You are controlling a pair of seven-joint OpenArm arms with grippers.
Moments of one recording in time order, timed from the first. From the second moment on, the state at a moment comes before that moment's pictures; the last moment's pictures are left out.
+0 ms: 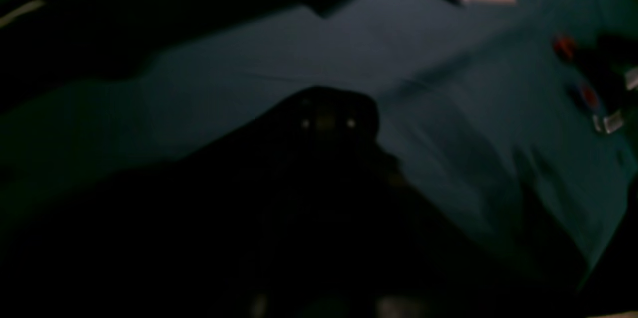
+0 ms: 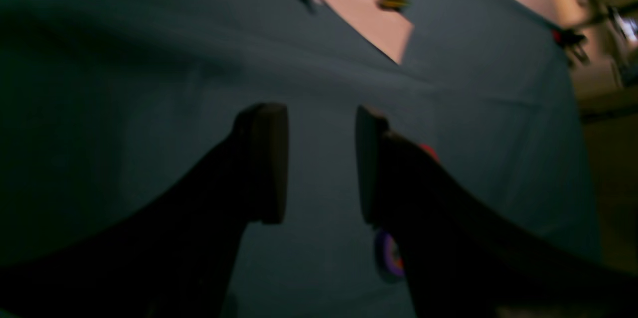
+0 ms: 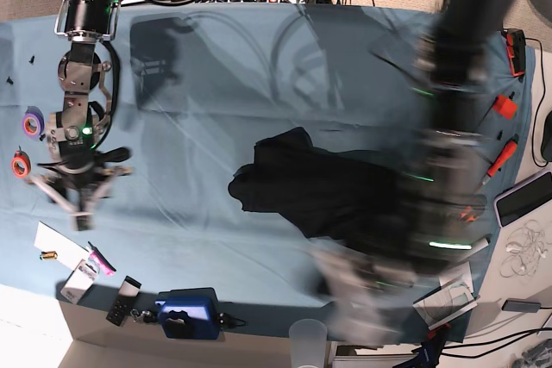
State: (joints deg) left arm -34.3 -2.5 11.4 86.5 -36.2 -16.8 64.0; right arm 8.5 22.7 9.4 99.7 -11.1 8.2 -54.7
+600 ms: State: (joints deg) left arm -31.8 10.2 45.5 83.5 -16.3 -8.5 46.9; right arm 4.0 26.3 42.3 99.7 -0.6 8.9 -57.6
